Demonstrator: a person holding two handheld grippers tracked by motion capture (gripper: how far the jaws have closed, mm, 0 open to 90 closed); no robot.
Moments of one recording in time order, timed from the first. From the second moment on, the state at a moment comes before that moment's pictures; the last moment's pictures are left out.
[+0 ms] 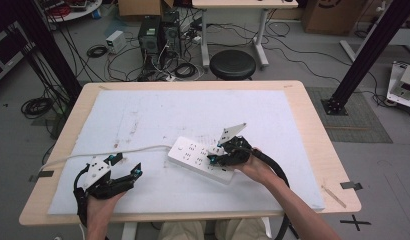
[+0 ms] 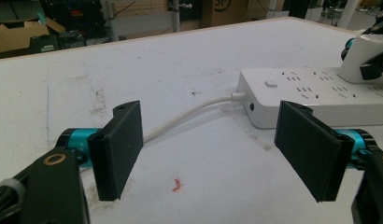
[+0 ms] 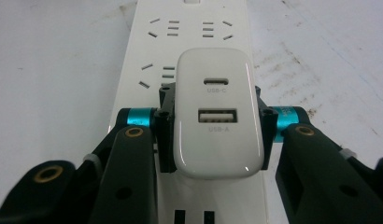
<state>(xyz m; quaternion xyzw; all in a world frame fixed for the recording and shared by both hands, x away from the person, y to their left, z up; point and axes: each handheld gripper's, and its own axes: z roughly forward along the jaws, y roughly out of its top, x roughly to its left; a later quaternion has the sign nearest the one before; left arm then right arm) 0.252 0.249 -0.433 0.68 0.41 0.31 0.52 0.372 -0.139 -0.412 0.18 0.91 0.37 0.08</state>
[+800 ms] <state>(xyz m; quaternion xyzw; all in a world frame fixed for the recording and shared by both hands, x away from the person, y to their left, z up) 0.251 0.255 -0.429 0.67 0.42 0.32 0.52 0.375 -0.139 -0.412 0.18 0.91 0.37 0.07</state>
